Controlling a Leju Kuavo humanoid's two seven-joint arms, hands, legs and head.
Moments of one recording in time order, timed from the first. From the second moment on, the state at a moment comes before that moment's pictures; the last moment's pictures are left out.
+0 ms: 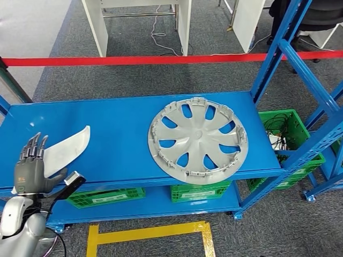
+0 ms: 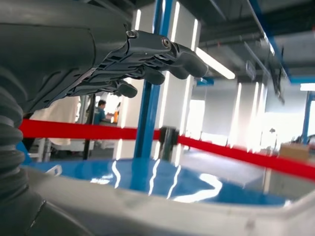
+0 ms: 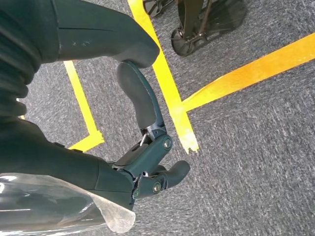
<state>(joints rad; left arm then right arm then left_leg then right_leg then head) -0.13 0.15 0.06 -1.24 -1.14 0.53 -0.28 -0.02 0.05 -0.46 -0.21 0.19 -0.34 -0.18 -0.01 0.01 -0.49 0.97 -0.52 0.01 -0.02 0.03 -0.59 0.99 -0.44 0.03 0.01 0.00</state>
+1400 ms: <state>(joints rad) -0.50 0.35 -0.17 -0.89 -1.41 0.19 0.03 -0.02 0.05 -0.53 -0.21 0.26 -0.33 -0.17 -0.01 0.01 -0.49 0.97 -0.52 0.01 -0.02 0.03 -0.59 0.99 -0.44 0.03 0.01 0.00</state>
